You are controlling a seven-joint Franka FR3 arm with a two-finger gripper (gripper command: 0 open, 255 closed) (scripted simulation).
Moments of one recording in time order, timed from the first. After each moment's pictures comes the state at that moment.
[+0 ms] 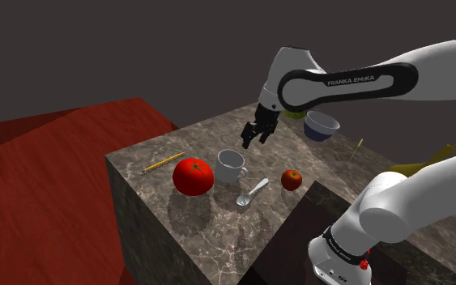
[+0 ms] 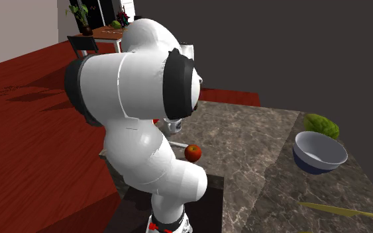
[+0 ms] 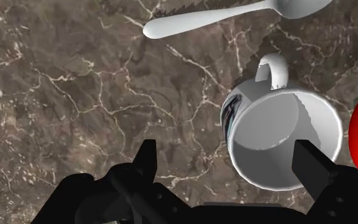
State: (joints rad) arm 0.02 -0.41 0.12 -2.50 0.11 2.12 0.18
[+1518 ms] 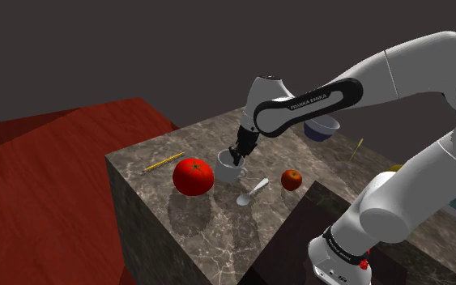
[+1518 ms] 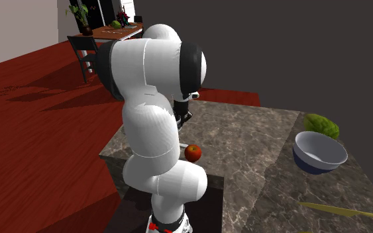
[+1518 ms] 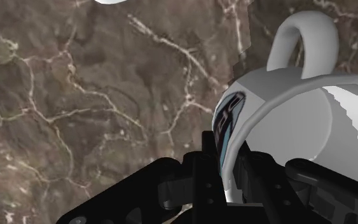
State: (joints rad) arm 0.03 -0.16 0.15 -2.52 0.10 2.37 0.21
